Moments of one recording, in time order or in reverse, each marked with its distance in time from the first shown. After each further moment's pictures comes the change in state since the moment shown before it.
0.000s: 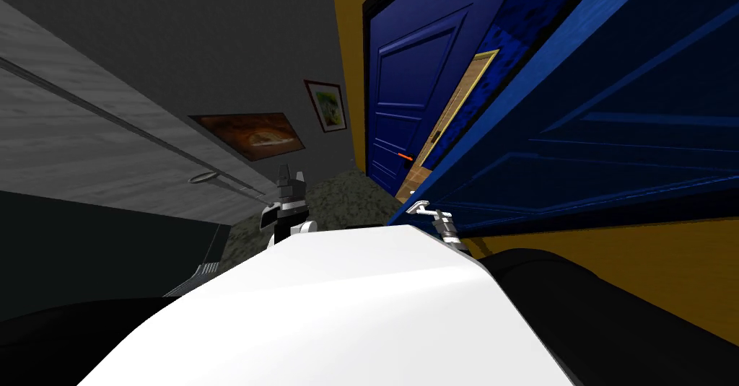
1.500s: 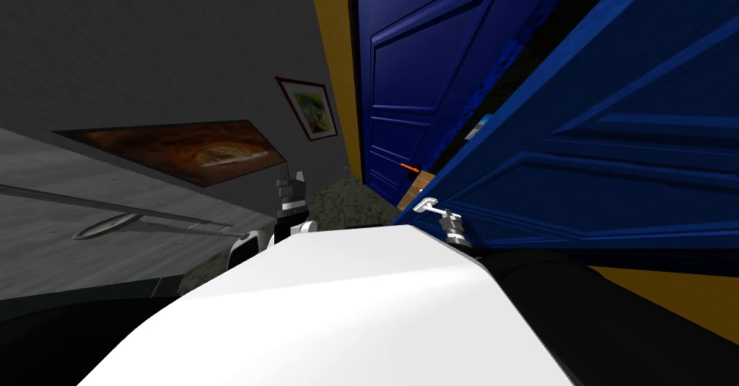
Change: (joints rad) arm -0.080 0.050 -0.106 0.030 -0.077 0.152 0.064
